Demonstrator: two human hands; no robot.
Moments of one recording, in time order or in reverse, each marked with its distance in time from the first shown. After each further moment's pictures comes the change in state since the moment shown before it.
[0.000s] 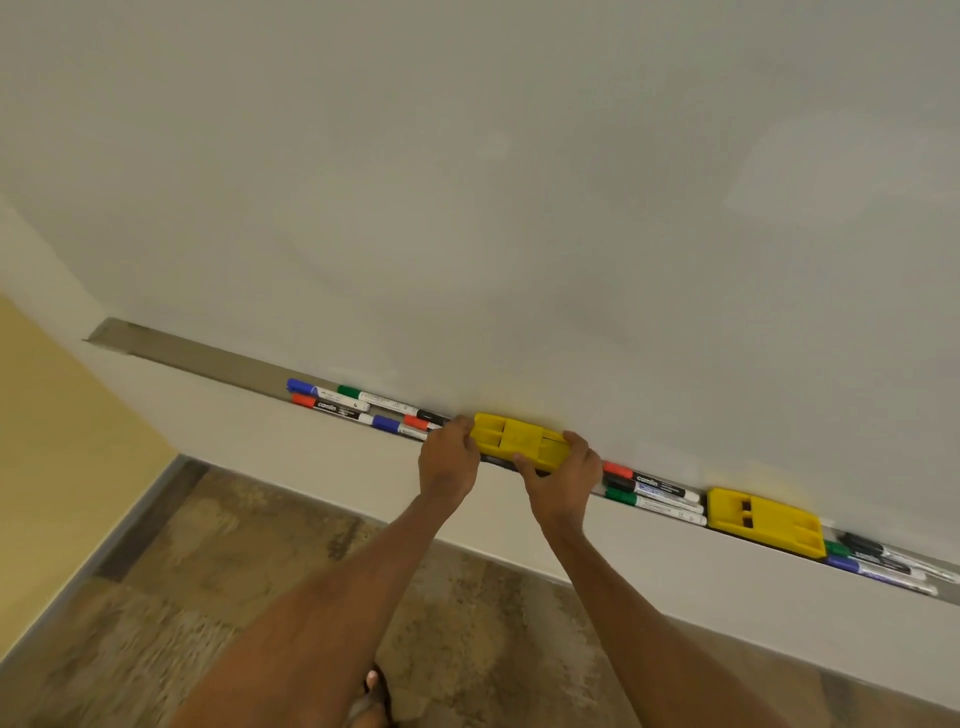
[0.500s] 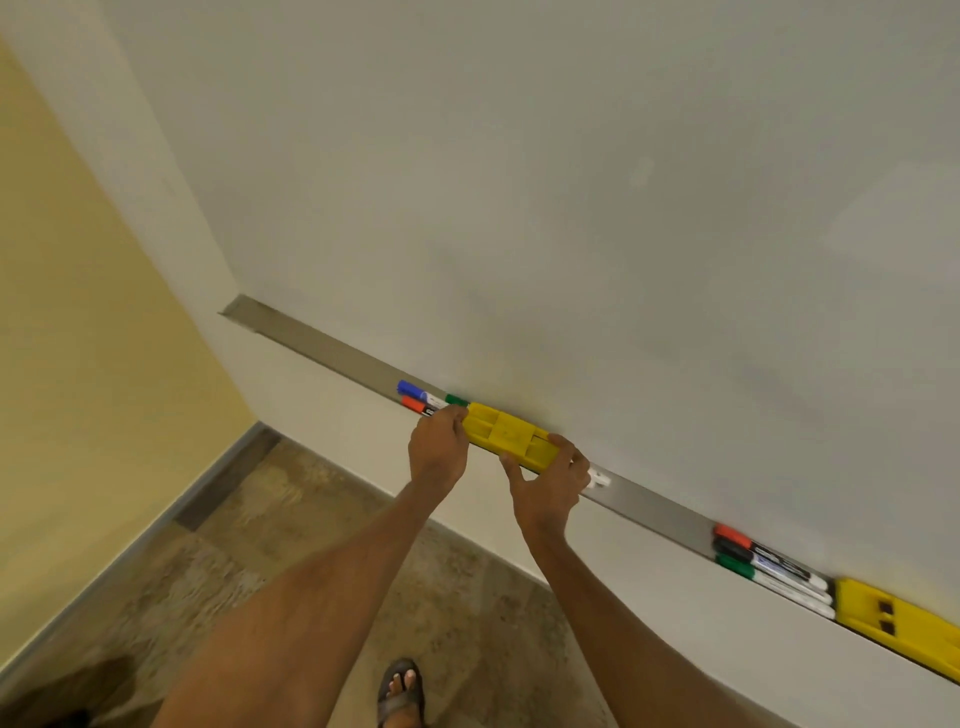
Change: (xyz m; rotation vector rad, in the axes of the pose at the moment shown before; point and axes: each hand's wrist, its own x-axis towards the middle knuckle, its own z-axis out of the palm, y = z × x) left_hand 0.044 -0.096 -0.111 0.022 0.140 -0.145; right_hand -0.047 -0.095 0.121 0.006 -0.101 -0.048
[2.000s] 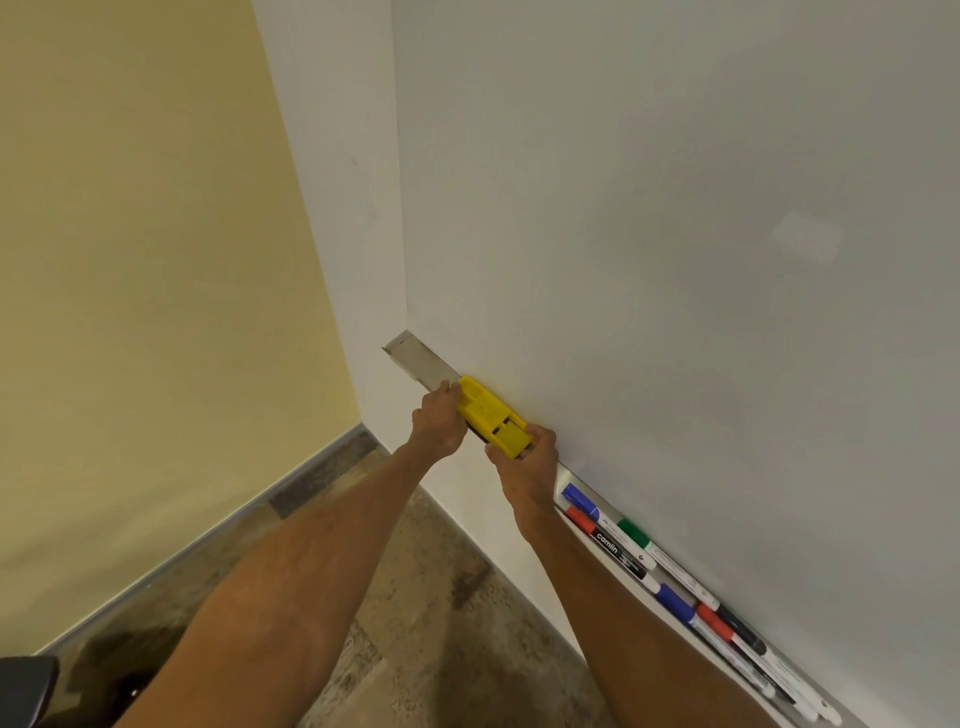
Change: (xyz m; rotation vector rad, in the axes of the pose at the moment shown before) left_hand 0.196 -0.174 -0.153 0.182 -0.122 -0.178; right_hand 0.020 -0.172 0.252 0.248 -0.485 -0.046
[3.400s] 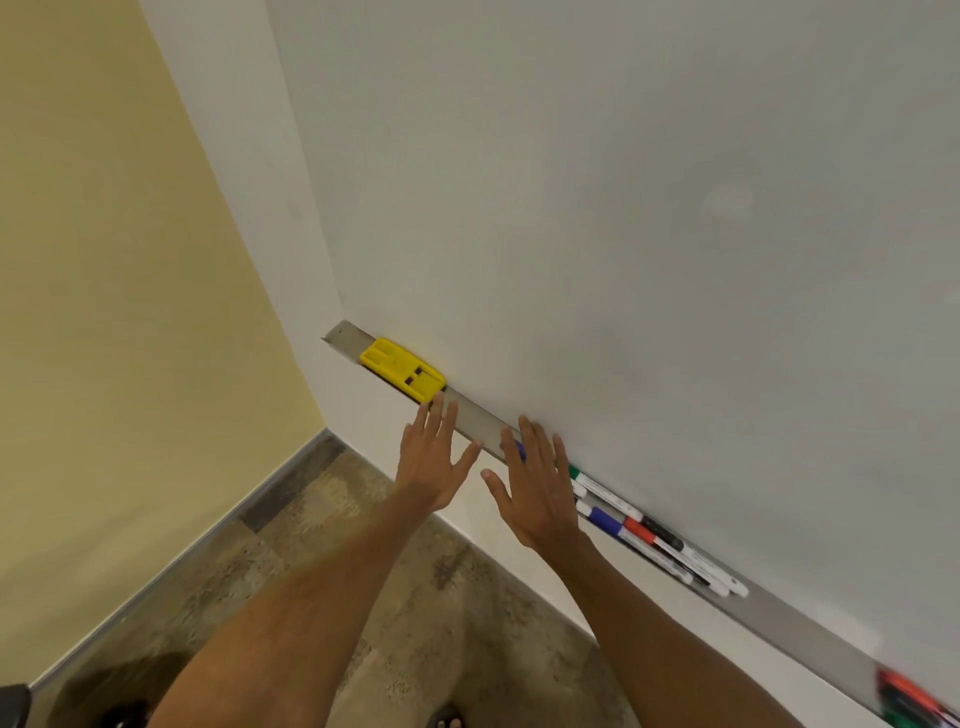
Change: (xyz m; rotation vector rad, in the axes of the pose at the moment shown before) left_hand -0.091 0.024 0.078 0.122 0.095 0.234; right_hand -0.059 0.049 -0.110 -1.121 -0.082 -0.488
